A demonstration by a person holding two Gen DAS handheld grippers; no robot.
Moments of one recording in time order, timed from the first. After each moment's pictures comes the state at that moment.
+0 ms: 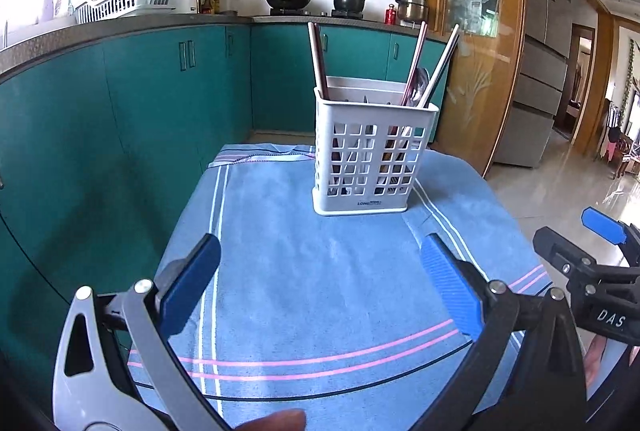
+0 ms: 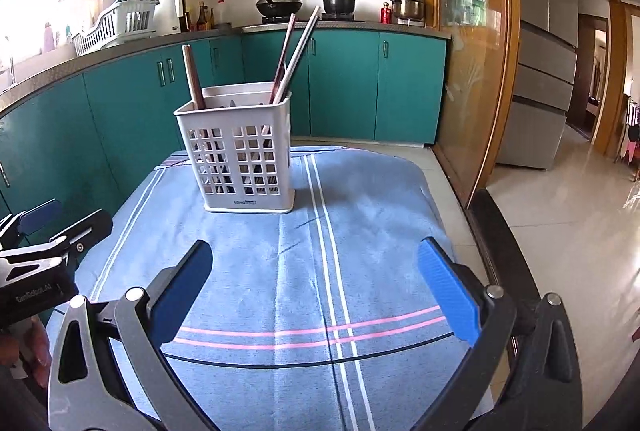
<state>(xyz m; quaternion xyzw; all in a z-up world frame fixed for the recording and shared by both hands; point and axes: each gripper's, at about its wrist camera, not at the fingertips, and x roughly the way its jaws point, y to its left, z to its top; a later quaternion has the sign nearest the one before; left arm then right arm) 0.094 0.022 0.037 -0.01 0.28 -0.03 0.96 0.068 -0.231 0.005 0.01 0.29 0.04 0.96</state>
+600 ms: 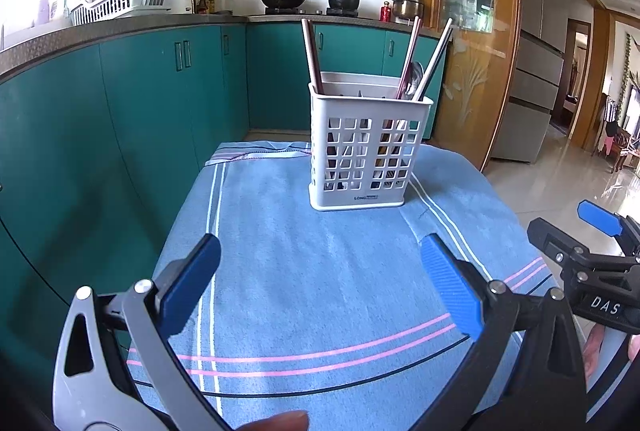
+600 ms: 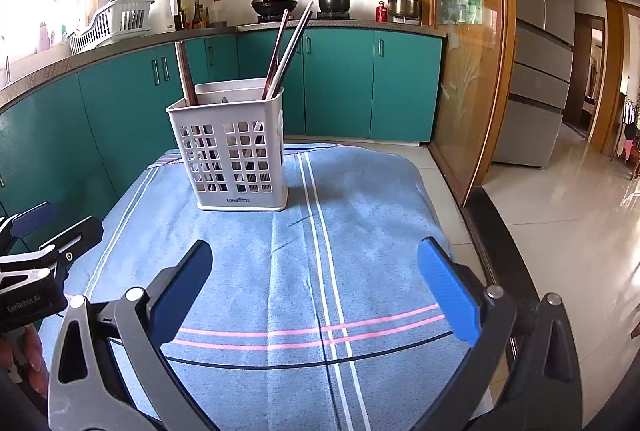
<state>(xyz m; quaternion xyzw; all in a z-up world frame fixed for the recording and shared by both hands) 0.089 0.019 0.034 -0.01 0.28 -0.04 0.96 0.069 -0.232 -0.001 0.01 0.29 0.04 0.96</state>
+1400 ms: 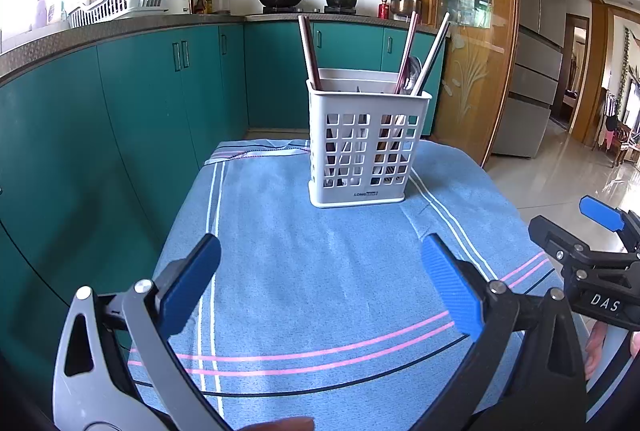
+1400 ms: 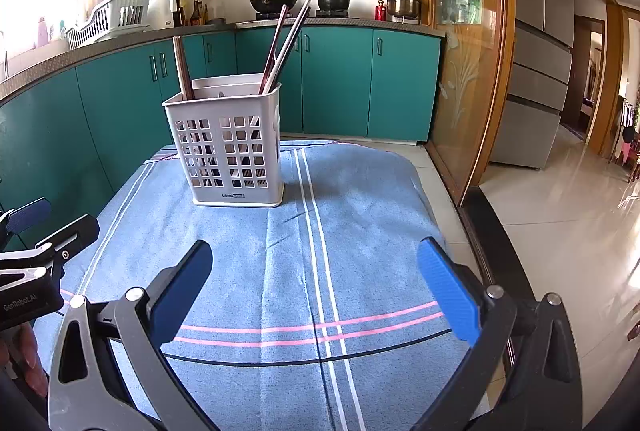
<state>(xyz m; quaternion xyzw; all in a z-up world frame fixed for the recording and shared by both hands) 0.089 0.016 0.032 0.00 0.28 -0.04 0.96 0.069 -0.230 -0.005 0.01 0.29 0.03 0.96</state>
